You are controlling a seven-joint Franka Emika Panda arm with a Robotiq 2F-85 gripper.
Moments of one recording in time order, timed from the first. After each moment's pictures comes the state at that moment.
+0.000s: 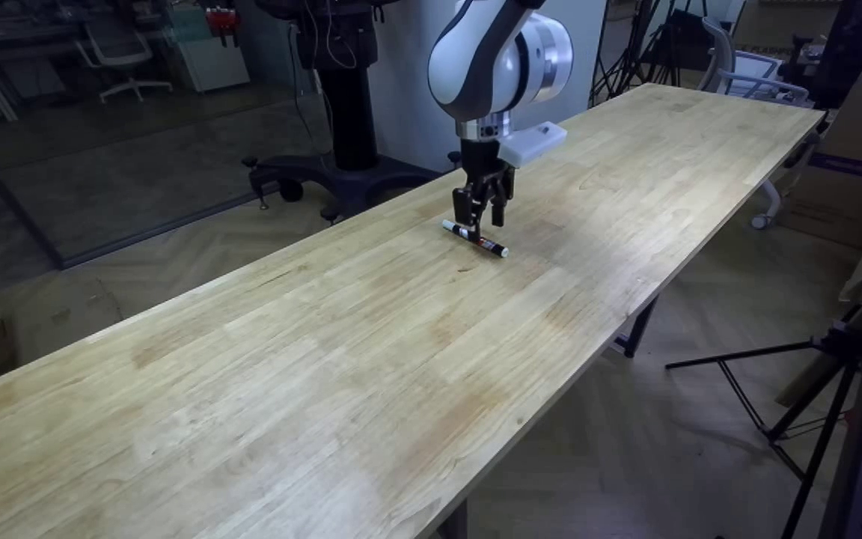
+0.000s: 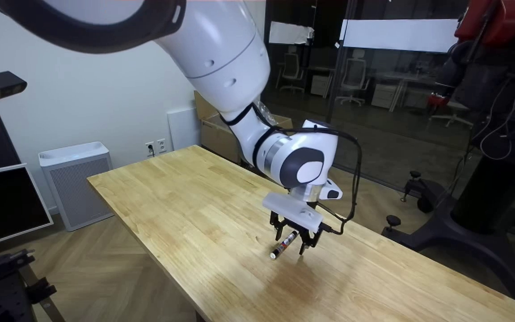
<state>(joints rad) -0.20 0.96 0.00 -1.52 0.03 2.39 -0.31</state>
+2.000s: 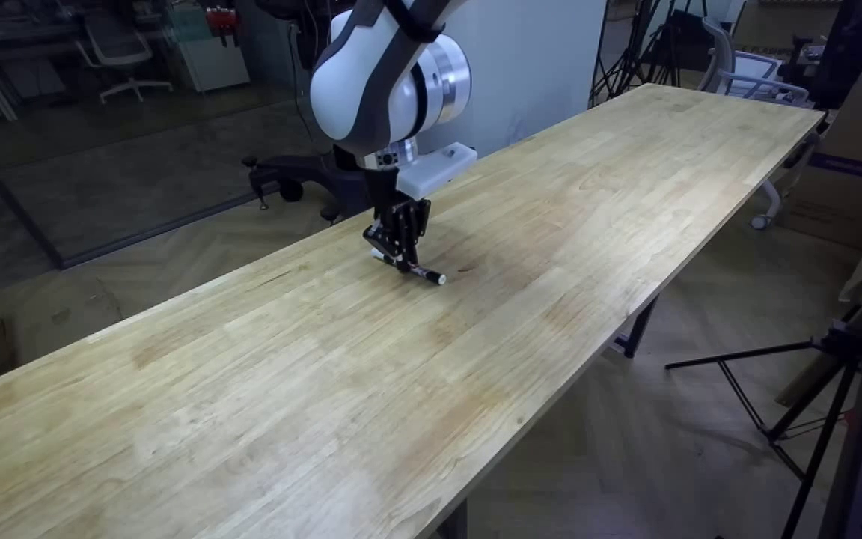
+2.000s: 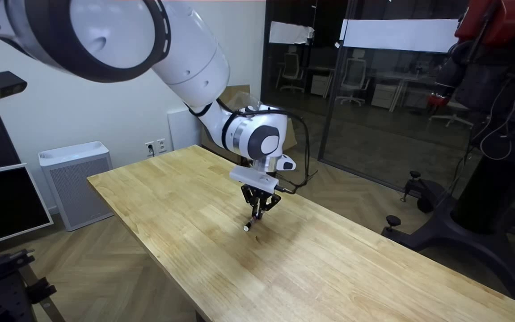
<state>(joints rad) 0.02 1.05 0.02 -1.34 -0.01 2.30 -0.15</state>
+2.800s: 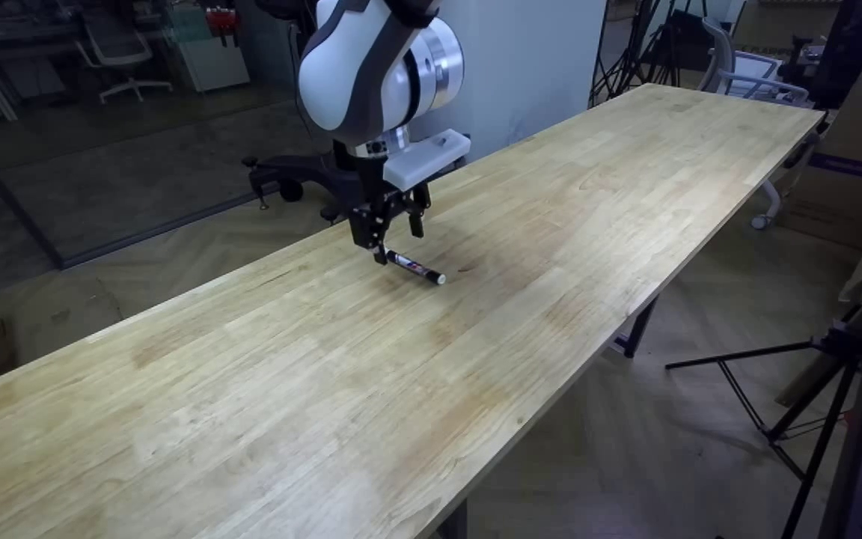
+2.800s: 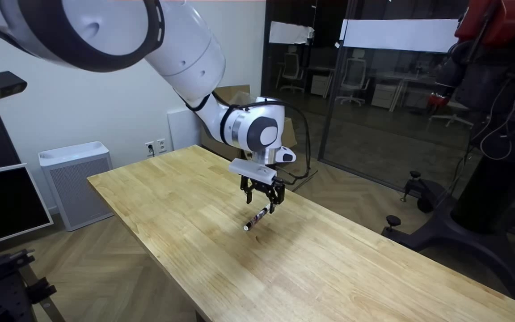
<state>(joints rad) 0.05 1.02 -0.01 -1.34 -0.03 2.31 -0.06</state>
